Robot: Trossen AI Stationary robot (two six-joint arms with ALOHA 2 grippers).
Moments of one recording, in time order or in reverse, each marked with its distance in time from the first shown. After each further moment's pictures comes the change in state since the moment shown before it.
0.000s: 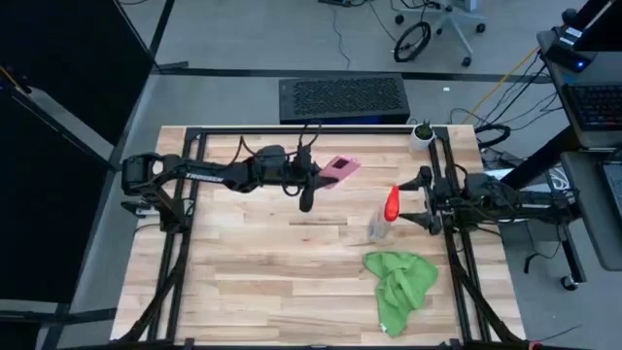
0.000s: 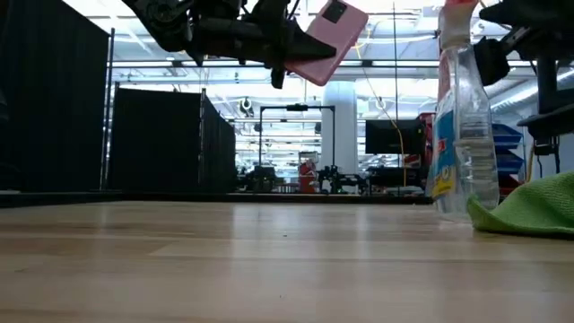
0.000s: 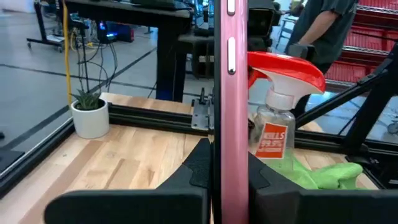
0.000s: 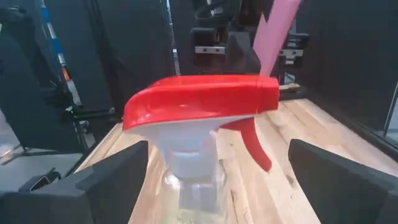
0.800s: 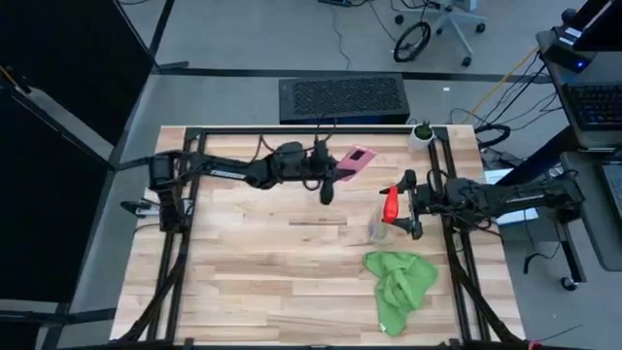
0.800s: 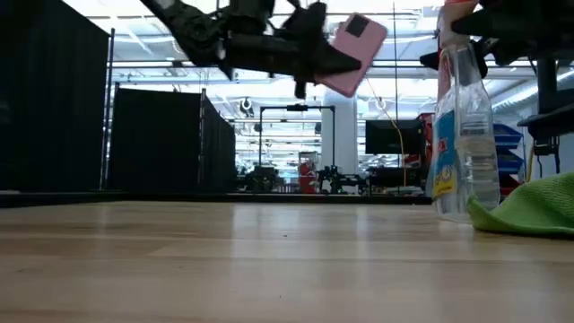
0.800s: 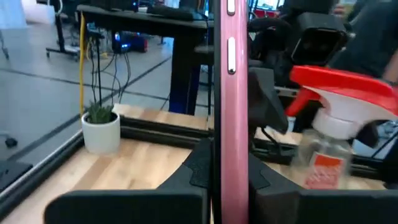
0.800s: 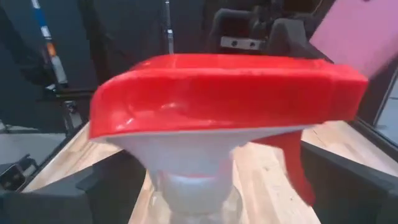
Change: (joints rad) left arm 0.008 0.254 0.235 0.072 -0.043 0.008; right arm 0.093 0.304 0.000 0.244 0.120 -0.054
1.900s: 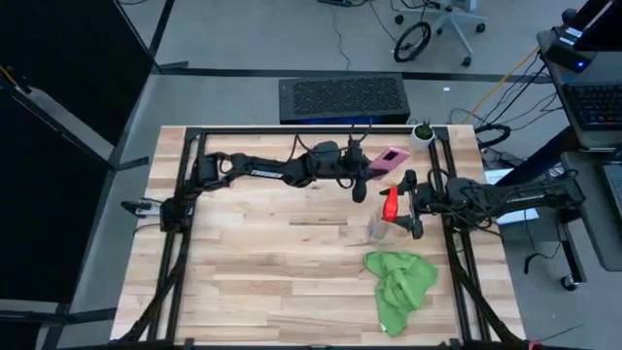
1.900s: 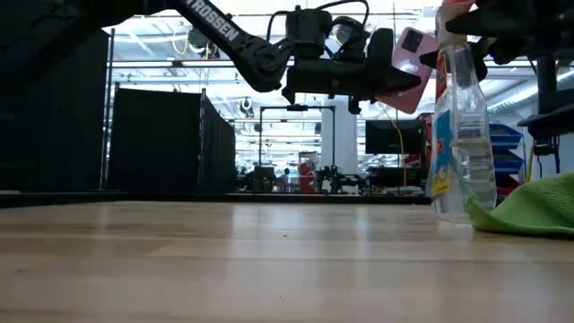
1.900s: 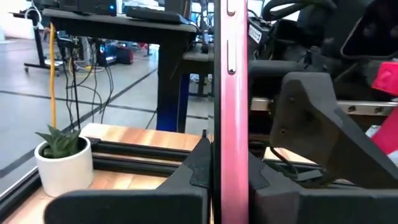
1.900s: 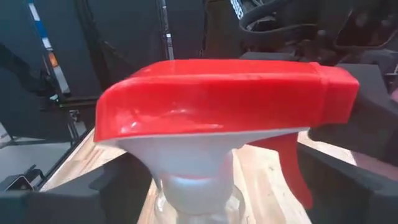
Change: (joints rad) left arm -0.003 0.335 0.389 -0.001 0.065 0.002; right arm -0.001 -0.007 0.000 0.009 0.000 0.056
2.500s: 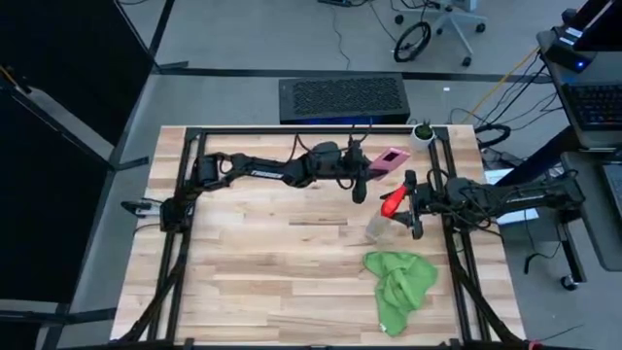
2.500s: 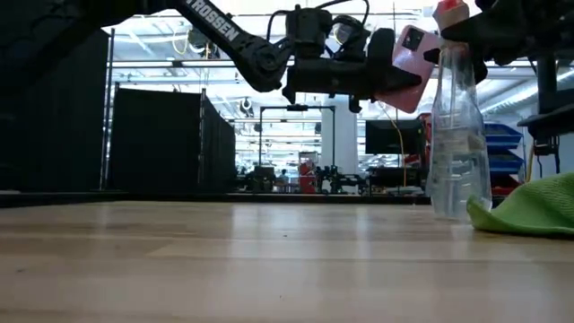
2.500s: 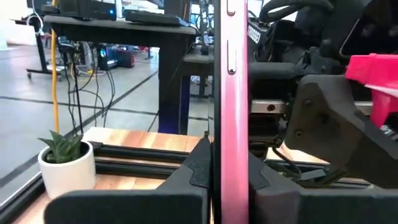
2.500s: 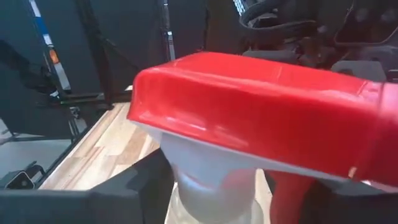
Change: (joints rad) left arm 0.001 0.000 0.000 0.004 -0.006 0.025; right arm 0.001 -0.001 0.000 -0.004 -0.007 0.001
